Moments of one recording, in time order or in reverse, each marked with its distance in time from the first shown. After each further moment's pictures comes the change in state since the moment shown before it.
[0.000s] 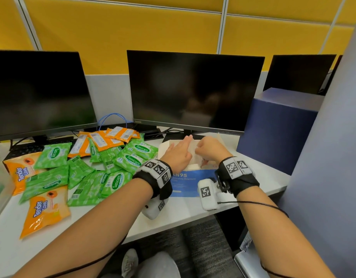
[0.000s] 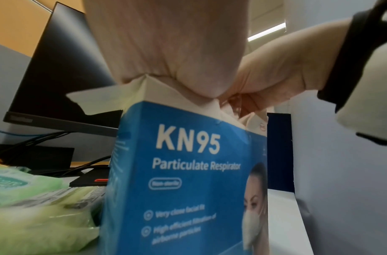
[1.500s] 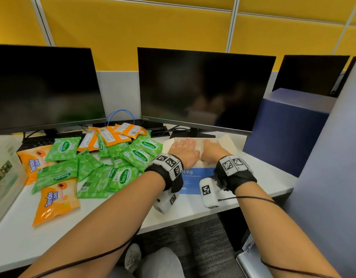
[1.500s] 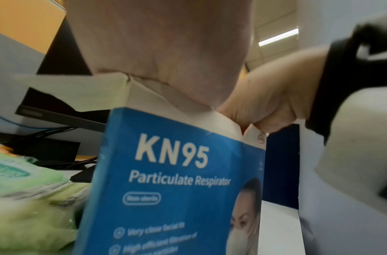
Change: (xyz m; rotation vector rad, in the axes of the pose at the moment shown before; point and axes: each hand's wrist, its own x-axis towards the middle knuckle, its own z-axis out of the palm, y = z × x) left_hand 0.013 -0.006 0.007 0.254 -0.095 -0.188; right_hand 0.010 -0.006 0.020 -0.380 -0.117 0.057
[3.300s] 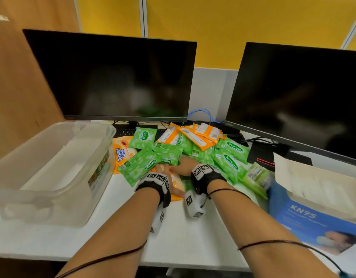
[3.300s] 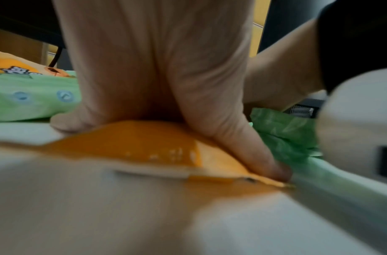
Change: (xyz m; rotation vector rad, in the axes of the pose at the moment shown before) left_hand -0.065 -0.323 0.038 0.034 -0.141 -0.637; right_hand 0.089 -0.317 0.135 0.053 -0.269 -0.532
